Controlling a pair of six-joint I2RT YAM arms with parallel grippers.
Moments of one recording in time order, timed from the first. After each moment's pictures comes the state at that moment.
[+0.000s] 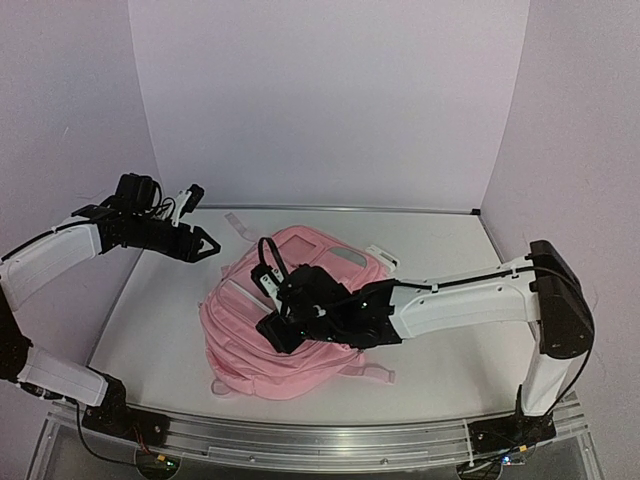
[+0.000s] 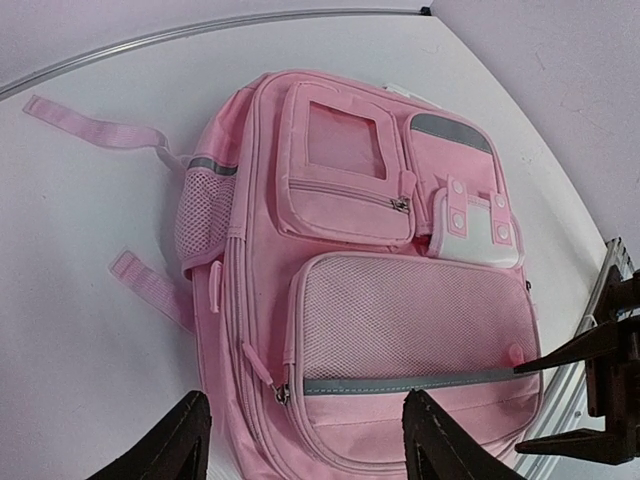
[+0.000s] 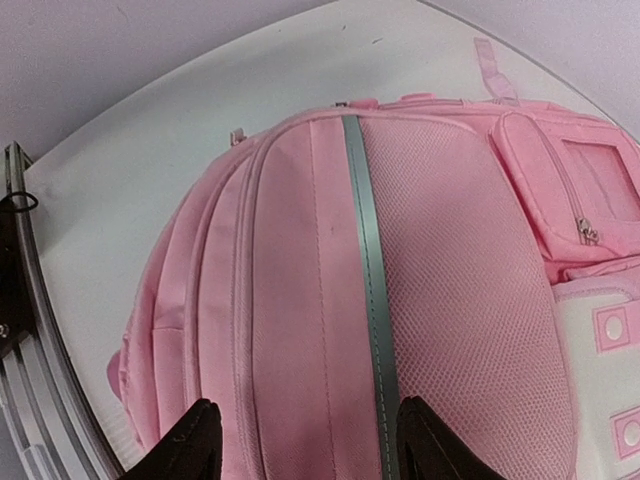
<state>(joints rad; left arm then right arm) -0.29 1.27 1.04 -0.50 0.50 0.00 1.26 1.90 1.37 -0.13 0.27 0.24</state>
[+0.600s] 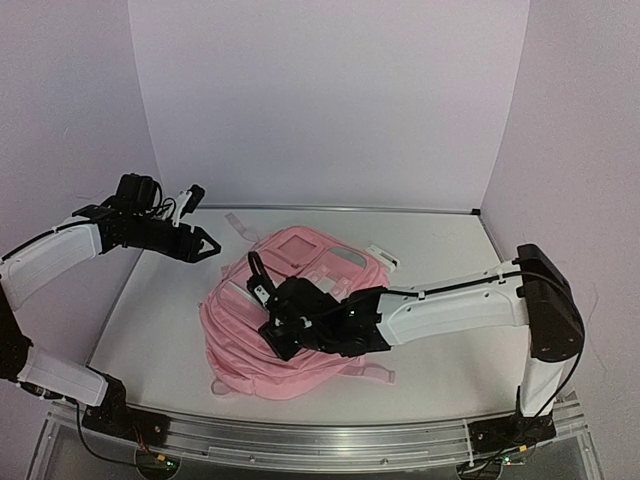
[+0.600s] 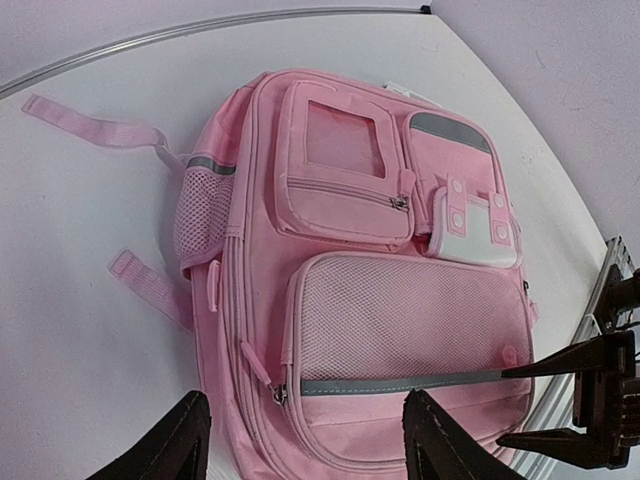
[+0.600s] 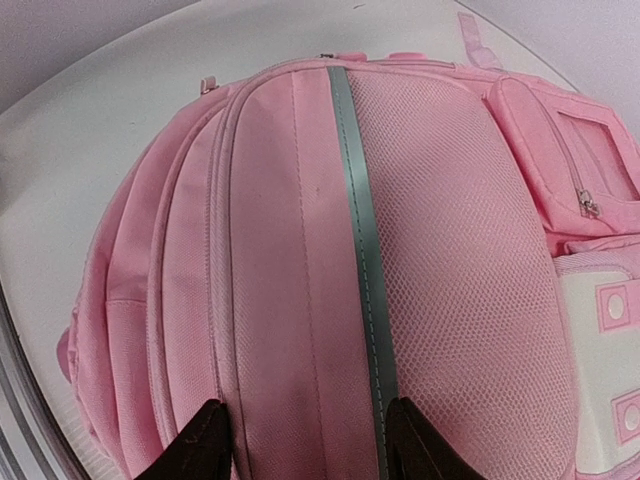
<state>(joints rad) -0.29 1.28 1.04 -0.50 0.50 0.00 1.28 1.96 1.41 -0.19 0.38 0.22</state>
